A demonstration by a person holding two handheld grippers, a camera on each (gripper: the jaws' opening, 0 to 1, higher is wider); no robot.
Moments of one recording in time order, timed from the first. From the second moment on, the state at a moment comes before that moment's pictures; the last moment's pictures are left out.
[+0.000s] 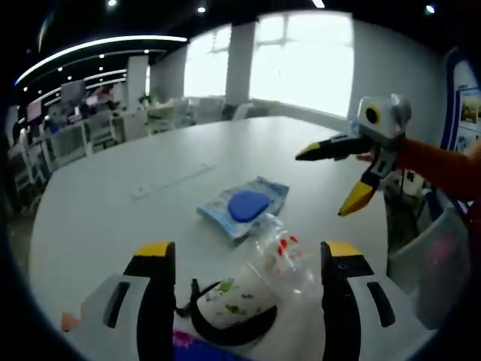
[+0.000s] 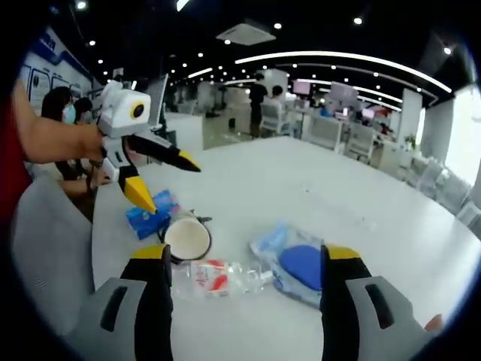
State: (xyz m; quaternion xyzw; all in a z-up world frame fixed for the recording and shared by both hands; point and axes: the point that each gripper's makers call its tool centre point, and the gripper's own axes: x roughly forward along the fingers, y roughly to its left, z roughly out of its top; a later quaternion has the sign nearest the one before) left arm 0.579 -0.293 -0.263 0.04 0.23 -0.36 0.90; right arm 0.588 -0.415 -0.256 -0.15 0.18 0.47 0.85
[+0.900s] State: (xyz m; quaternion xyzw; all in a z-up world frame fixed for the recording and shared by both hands) left arm 0.506 -0.221 -0.274 0.05 0.24 -0.33 0.91; right arm 0.484 -0.328 -0.274 -0.20 0.18 0.57 0.78
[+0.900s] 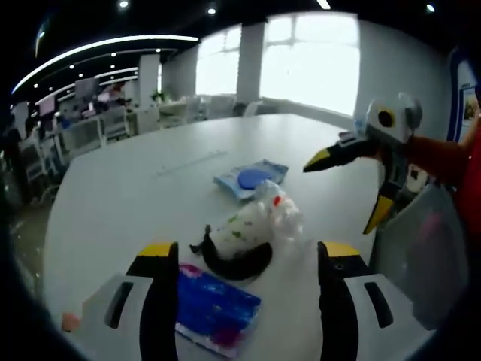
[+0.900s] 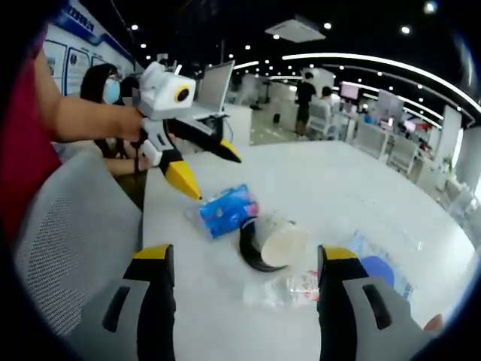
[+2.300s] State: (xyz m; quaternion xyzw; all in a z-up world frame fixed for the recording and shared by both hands) left arm 0.553 -0.126 -0.354 0.09 0.31 -0.33 0.89; right arm 0.446 -0.248 -0.326 -0.26 0.20 0.65 0.69
